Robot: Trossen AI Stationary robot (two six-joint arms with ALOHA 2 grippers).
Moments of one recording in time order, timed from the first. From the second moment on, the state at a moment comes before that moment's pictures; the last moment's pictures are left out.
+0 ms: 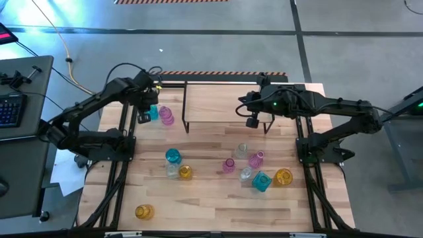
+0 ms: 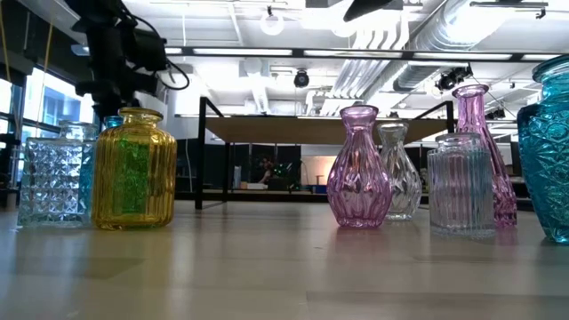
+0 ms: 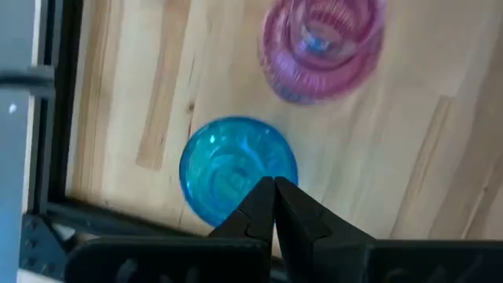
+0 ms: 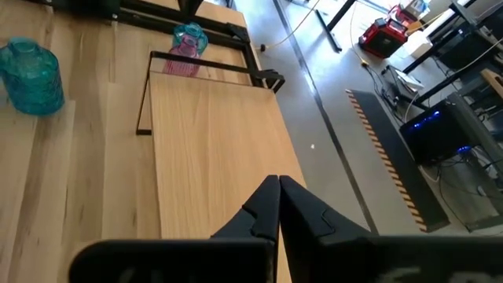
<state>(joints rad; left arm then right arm) 0.90 1.15 0.88 -1.07 -0.01 0.68 -0.08 1.27 1.36 -0.65 0.41 -0.29</state>
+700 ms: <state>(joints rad) 0.90 1.15 0.88 -1.05 -0.04 0.59 -0.08 1.27 1.36 -0.68 0.41 -0.26</state>
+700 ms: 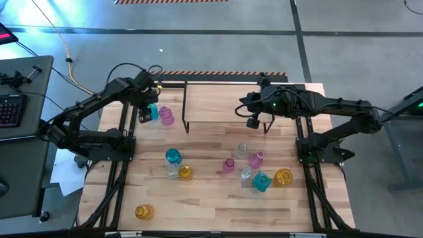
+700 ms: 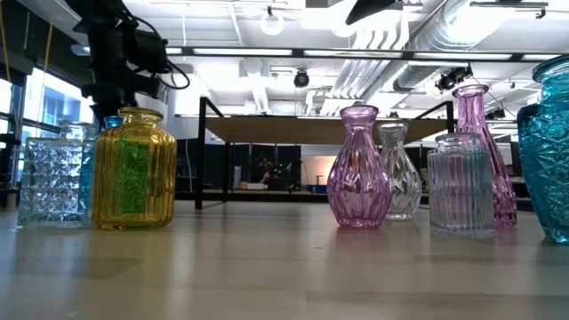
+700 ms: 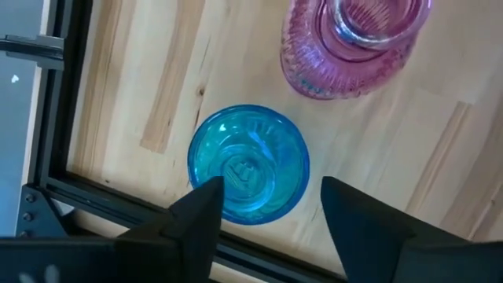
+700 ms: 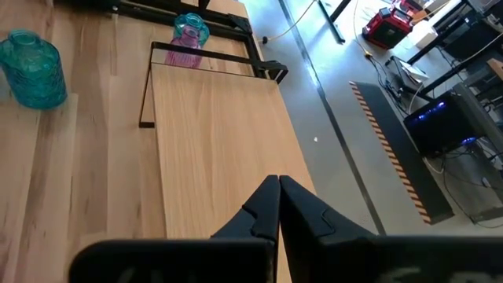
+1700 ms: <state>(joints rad) 0.90 1.15 0.77 -0.96 -0.01 0.48 -0.08 1.27 1.36 -0.68 0.36 -0.24</state>
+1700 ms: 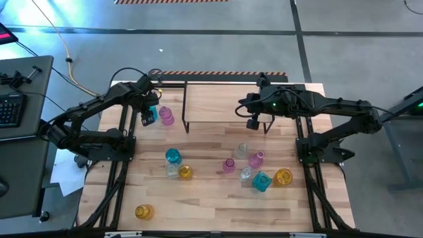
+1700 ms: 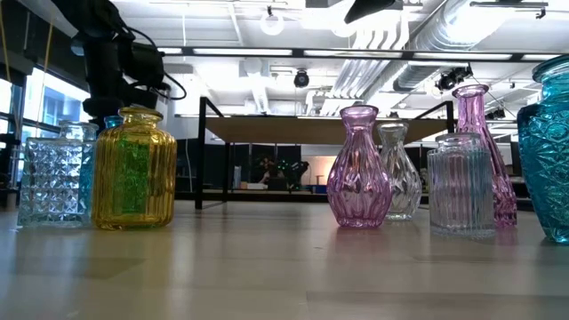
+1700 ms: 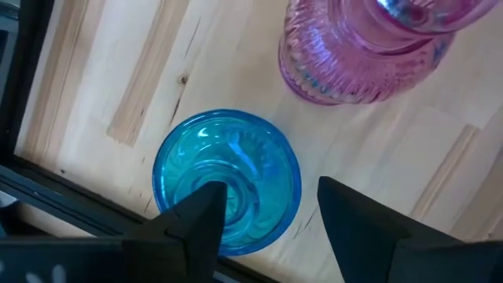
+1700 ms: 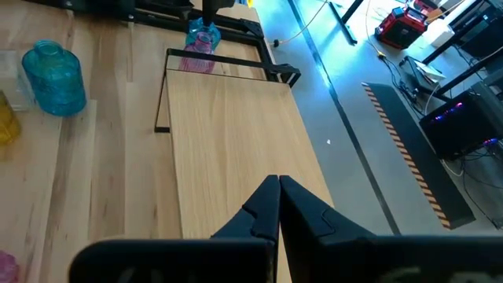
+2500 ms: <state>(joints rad) 0.90 1.15 0.77 -0.95 -0.04 0.45 -0.07 1.27 1.36 -0.68 0.36 -0.21</state>
